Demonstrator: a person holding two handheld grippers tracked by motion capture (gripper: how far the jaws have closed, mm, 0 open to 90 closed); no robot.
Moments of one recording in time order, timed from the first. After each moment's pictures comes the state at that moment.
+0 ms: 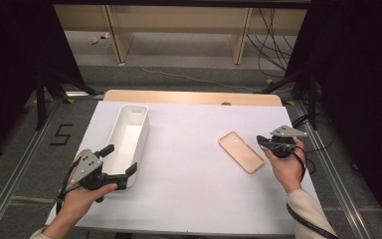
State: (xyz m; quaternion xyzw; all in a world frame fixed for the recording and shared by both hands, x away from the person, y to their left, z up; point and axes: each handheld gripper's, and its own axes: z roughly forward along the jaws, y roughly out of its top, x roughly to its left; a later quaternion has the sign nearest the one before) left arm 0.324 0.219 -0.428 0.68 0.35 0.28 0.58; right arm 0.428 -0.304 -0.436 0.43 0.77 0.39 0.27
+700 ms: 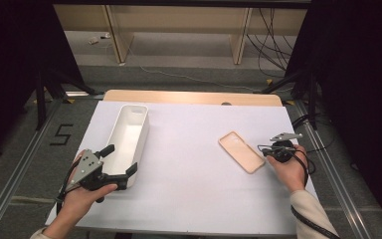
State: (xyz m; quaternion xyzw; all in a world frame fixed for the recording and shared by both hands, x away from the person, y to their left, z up) left arm 0.324 0.218 -0.428 0.68 0.35 0.28 0.58; right arm 0.431 -0.322 -0.466 0.48 0.80 0.29 0.20
